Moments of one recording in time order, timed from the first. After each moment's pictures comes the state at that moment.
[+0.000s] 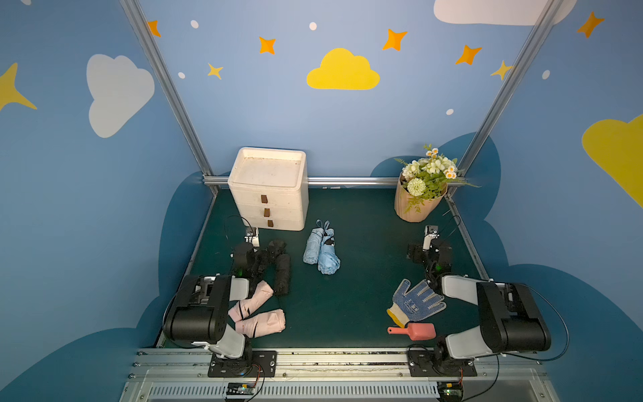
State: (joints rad) left arm 0.00 1.55 0.40 0.73 -0.03 -0.01; right arm 0.08 1.47 0.46 0.52 0.18 0.00
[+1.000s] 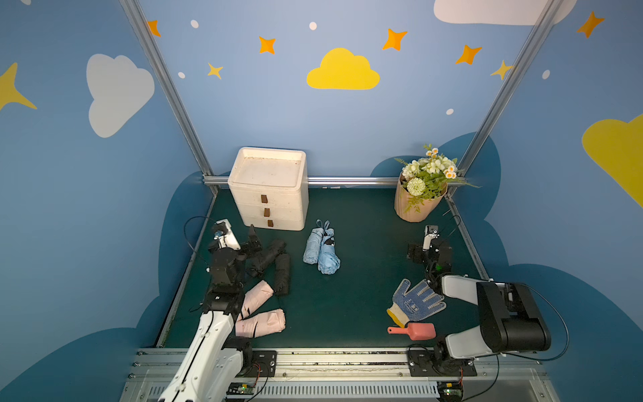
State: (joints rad) left arm -0.03 0.68 0.51 0.11 -0.29 -0.32; right arm 0.08 1.47 0.46 0.52 0.18 0.00
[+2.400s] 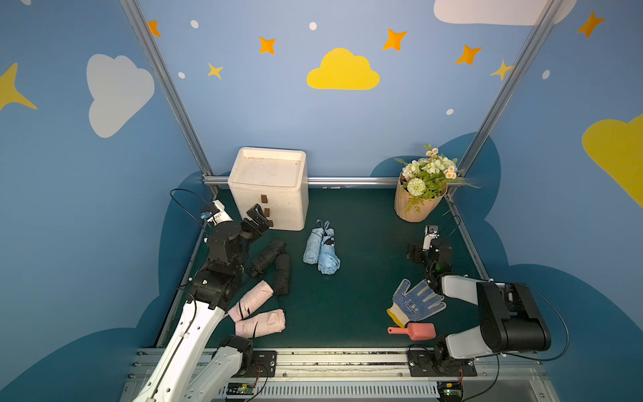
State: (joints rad) left arm -0.24 0.83 0.95 -0.33 -0.34 -0.69; right arm 0.08 1.47 0.46 0.52 0.18 0.00
